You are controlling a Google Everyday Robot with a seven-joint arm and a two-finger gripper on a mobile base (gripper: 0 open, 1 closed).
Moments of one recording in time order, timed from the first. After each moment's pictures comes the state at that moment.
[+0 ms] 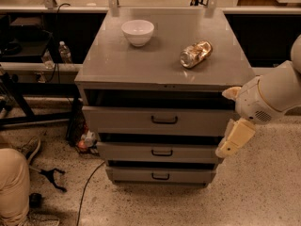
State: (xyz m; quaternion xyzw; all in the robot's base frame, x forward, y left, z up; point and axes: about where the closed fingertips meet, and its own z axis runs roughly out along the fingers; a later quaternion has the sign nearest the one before) arm 0.466 -0.187 0.825 -0.58 0.78 0.08 0.23
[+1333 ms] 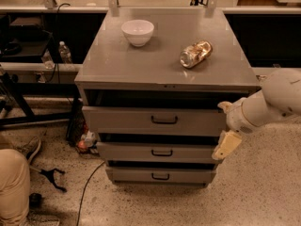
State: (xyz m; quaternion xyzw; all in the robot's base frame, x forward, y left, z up) arm 0.525 -0.221 0.714 -0.59 0.77 0.04 0.24
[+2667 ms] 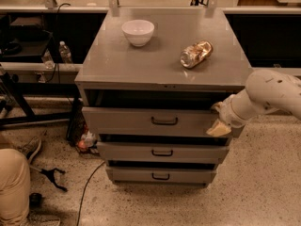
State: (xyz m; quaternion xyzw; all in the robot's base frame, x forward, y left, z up) arm 0.585 -0.233 0.668 -0.61 0.76 0.01 0.22
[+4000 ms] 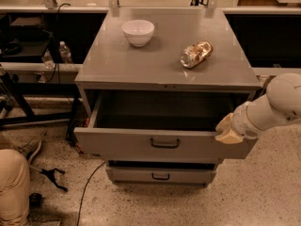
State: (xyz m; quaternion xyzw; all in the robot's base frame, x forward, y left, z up) arm 0.522 -0.236 0.700 -0.60 0.77 0.04 0.23
